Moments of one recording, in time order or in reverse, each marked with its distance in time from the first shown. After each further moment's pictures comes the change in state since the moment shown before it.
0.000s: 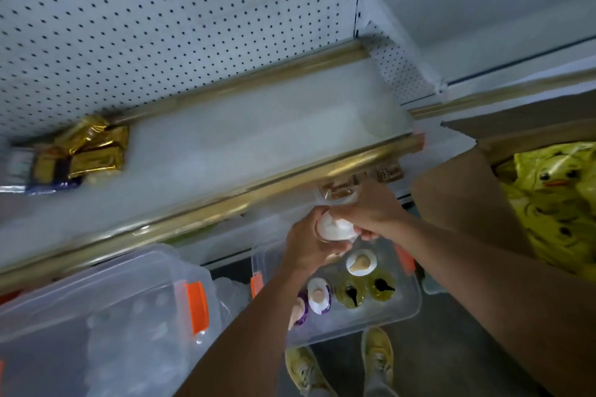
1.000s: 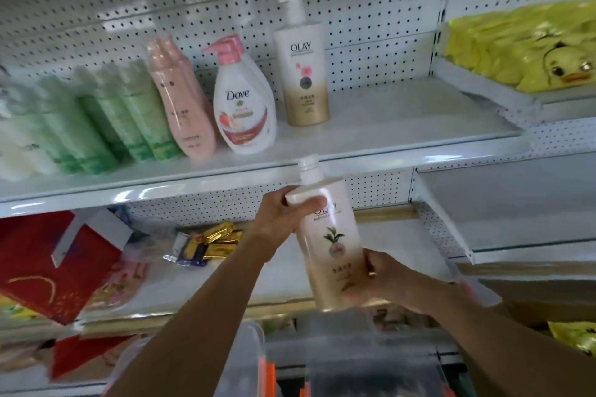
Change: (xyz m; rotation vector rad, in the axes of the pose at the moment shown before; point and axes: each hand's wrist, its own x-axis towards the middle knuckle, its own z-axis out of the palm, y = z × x) left_hand -0.147 0.242 -0.277 -0.368 0.379 0.240; right_hand -0.162 -0.156 -0.086 0.279 -0.405 -0.468
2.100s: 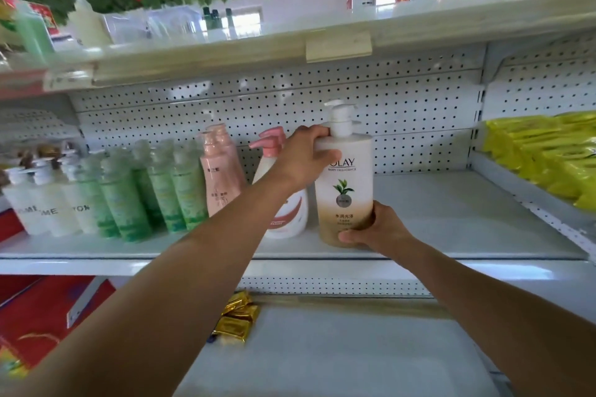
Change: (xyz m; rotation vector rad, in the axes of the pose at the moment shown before) left_hand 0.112 0.185 -0.043 0.534 0.141 0.480; right_hand 0.112 -0.176 -0.084 -0.101 0.462 -0.378
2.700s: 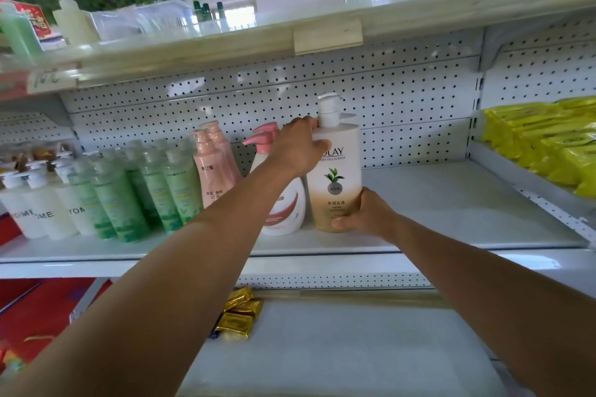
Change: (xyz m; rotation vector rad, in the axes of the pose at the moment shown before) left_hand 0.017 0.008 0.001 0.370 0.042 -0.030; right_hand 0.030 -0.004 0.003 -0.107 -0.092 -0.001
